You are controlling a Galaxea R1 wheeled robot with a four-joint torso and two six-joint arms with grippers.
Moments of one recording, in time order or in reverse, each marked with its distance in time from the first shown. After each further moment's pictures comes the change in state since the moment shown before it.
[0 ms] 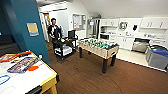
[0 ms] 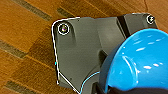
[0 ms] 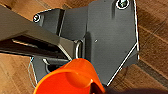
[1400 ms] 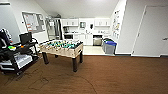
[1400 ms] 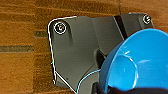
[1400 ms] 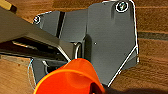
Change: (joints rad) left arm 0.005 0.007 0.000 0.000 -0.003 0.000; right arm -0.002 0.008 -0.020 -0.010 0.022 0.000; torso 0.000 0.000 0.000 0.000
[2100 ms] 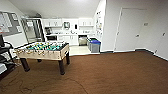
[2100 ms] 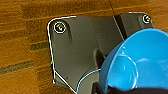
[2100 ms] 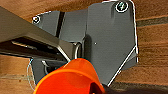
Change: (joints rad) left arm 0.002 0.000 0.000 0.000 -0.001 0.000; right arm -0.002 0.005 -0.010 -0.001 0.001 0.000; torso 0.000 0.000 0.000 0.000
